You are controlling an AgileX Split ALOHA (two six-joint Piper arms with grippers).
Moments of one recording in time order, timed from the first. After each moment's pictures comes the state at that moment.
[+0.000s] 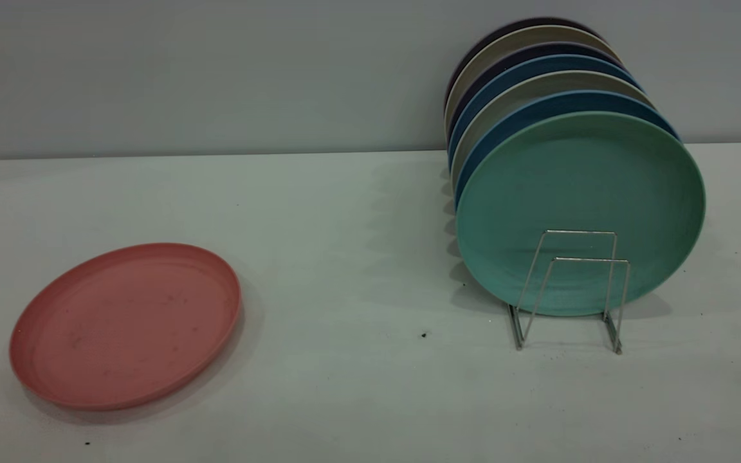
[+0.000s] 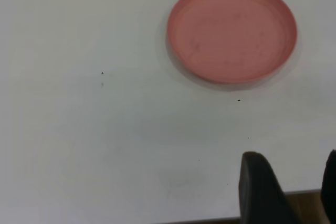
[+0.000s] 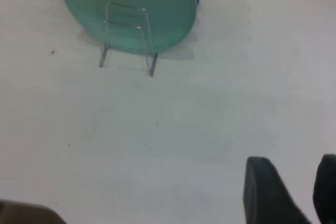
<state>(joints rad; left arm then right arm) 0.10 -0.02 -0.49 -0.09 1.14 0.14 0.06 -0.02 -0.47 0.06 1.13 -0.10</state>
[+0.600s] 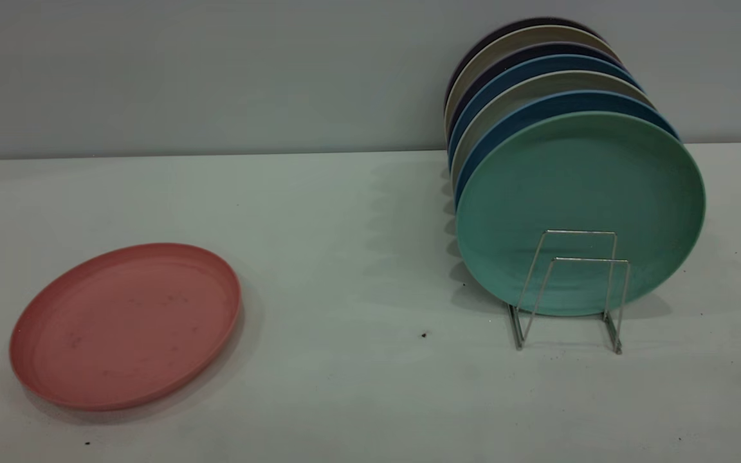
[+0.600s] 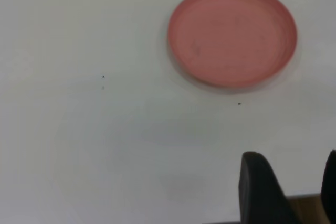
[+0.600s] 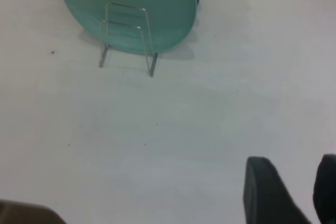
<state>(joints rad) 0.10 -0.02 -0.49 -0.09 1.12 0.14 0.06 -0.02 -0.47 0.06 1.13 -0.10</state>
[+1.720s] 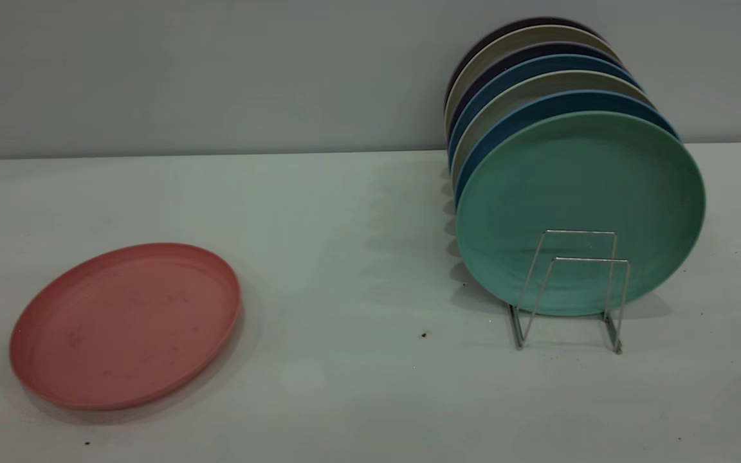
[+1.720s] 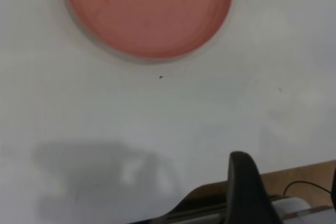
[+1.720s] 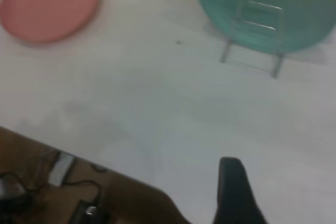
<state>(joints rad) 0.10 0.76 -0.50 -0.37 0.78 0.29 0.06 0.23 -0.48 0.44 1.03 -0.33</state>
